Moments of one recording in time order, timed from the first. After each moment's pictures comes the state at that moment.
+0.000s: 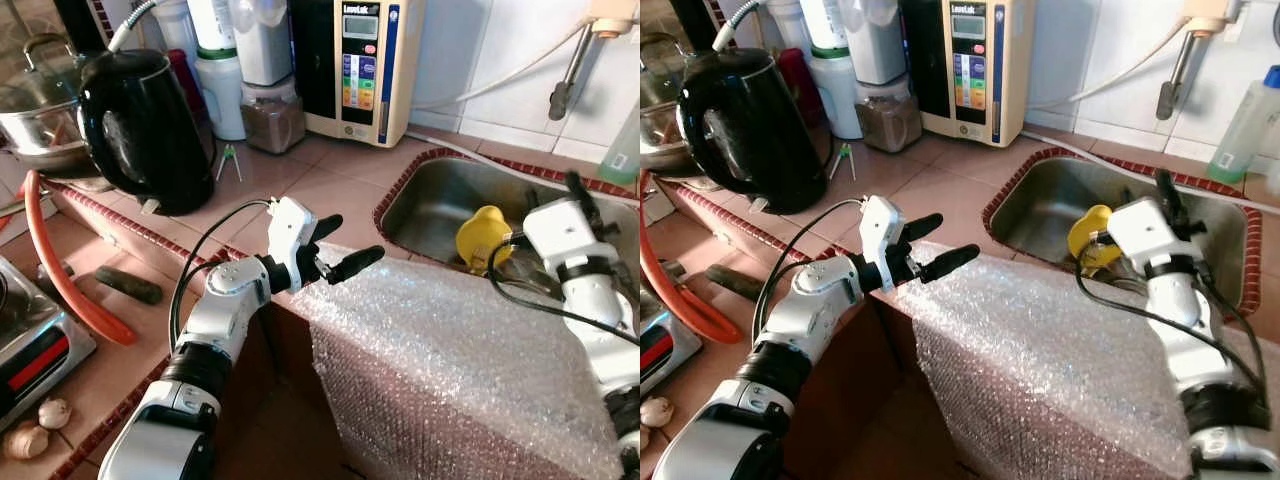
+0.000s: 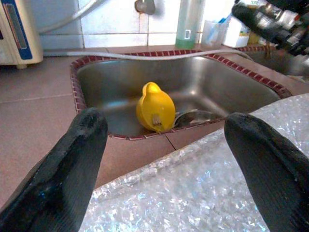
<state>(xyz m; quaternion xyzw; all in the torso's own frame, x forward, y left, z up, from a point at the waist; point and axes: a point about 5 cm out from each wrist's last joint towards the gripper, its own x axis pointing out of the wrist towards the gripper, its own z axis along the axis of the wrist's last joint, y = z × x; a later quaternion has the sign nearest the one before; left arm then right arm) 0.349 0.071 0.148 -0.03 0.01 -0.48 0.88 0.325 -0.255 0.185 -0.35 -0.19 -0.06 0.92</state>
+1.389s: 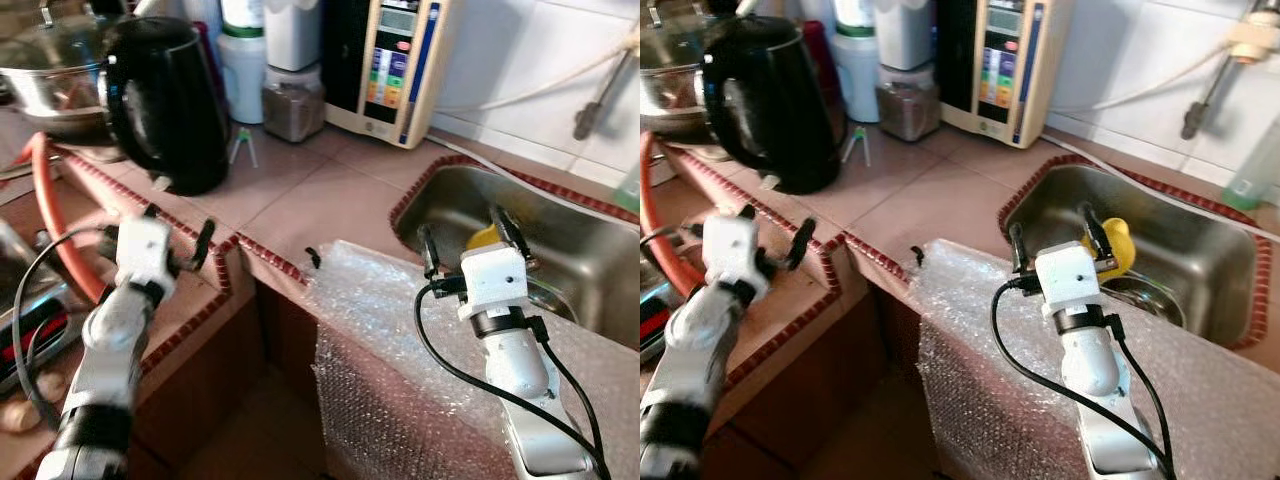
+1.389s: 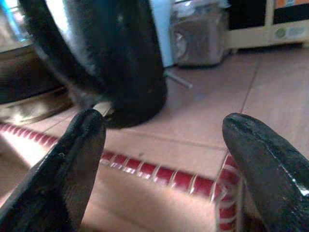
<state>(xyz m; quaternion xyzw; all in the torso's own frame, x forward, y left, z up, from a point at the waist) 0.321 0.227 0.133 0.11 -0.05 -0.05 0.99 0.272 -0.160 0.161 -0.19 -0.17 0.03 0.97</state>
